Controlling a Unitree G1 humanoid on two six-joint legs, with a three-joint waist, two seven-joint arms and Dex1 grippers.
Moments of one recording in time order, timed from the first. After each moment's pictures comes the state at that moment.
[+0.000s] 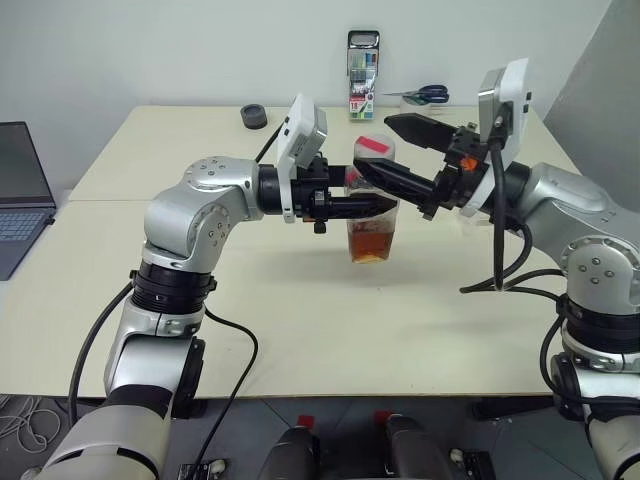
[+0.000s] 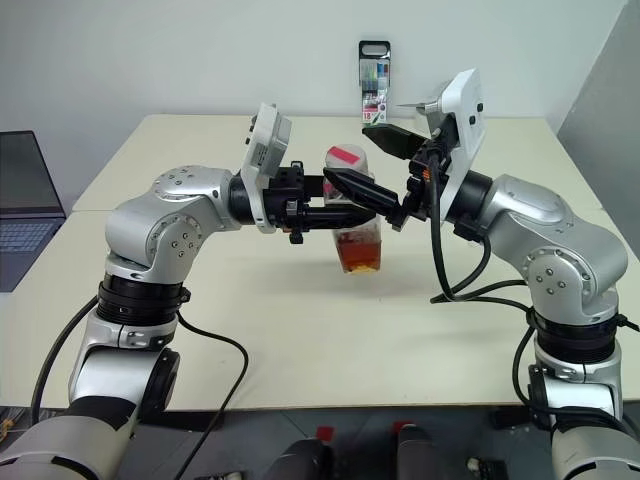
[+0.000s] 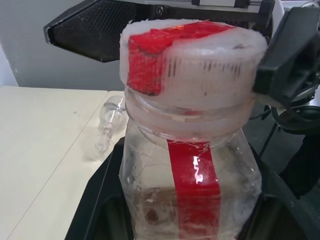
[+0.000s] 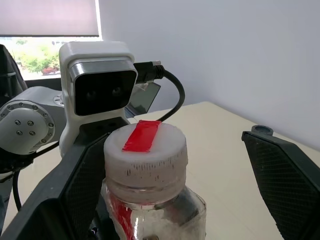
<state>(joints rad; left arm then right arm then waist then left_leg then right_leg) -0.94 0.48 -0.10 0.01 -0.57 0.69 -1.12 -0.80 -0.55 -0.06 -0.40 0.85 0.84 0.52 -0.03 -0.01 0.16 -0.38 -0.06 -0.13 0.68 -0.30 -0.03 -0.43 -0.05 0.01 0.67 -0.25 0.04</state>
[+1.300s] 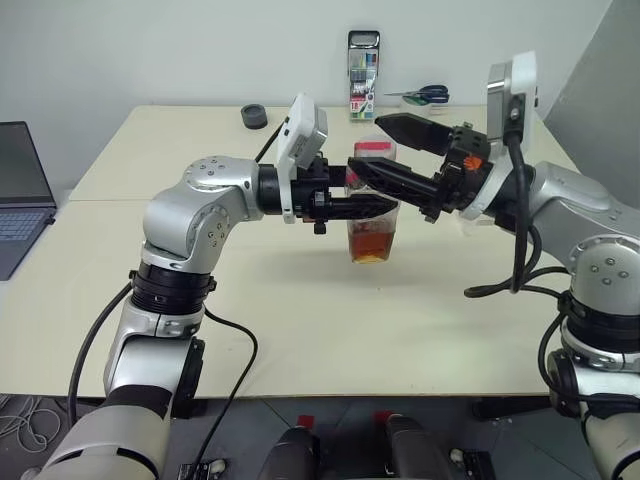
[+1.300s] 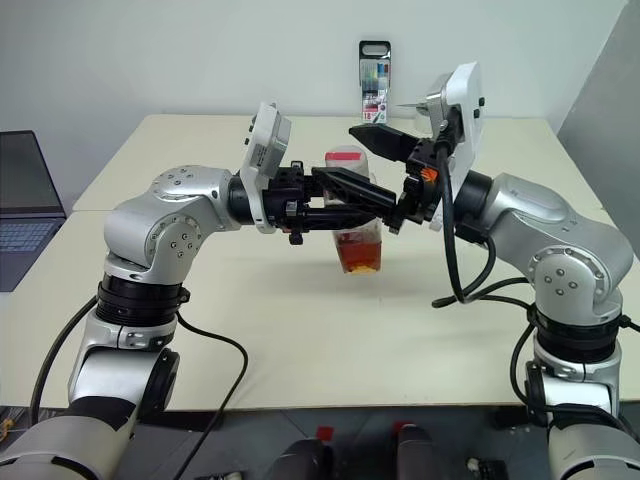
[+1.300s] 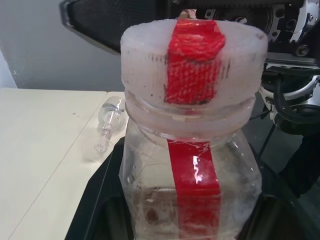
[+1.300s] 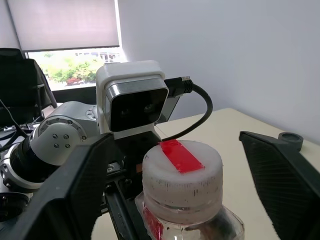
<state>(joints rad) -0.94 0.48 -0.10 0.00 -0.57 0.69 -1.12 -0.82 -0.52 -0.08 -0.42 0.95 0.90 0.50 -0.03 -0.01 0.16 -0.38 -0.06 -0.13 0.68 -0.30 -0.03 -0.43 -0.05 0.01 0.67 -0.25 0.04</state>
